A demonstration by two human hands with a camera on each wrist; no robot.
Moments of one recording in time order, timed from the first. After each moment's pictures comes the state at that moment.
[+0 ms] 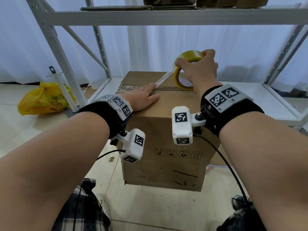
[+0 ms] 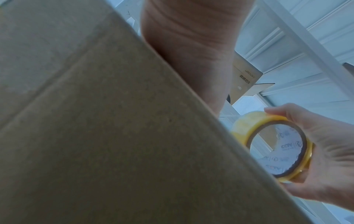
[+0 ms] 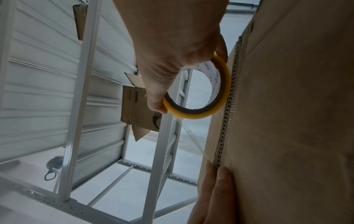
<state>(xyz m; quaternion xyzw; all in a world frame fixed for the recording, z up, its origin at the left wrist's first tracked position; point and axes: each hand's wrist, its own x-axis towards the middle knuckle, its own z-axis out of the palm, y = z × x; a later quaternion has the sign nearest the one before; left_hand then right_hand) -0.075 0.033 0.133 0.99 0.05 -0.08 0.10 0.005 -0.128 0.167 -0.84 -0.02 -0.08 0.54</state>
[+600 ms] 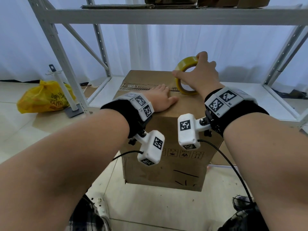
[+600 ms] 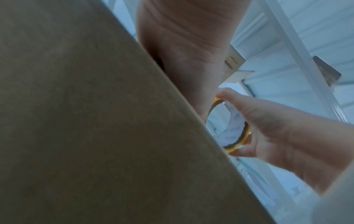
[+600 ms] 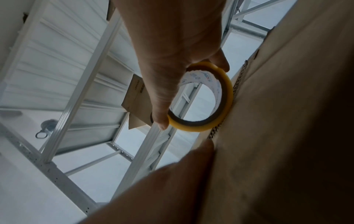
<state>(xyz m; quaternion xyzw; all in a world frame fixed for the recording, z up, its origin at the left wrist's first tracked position) -0.057 -0.009 0.130 0.99 0.04 -0.10 0.04 0.015 -0.137 0.155 -0.92 -0.10 -0.08 0.36</state>
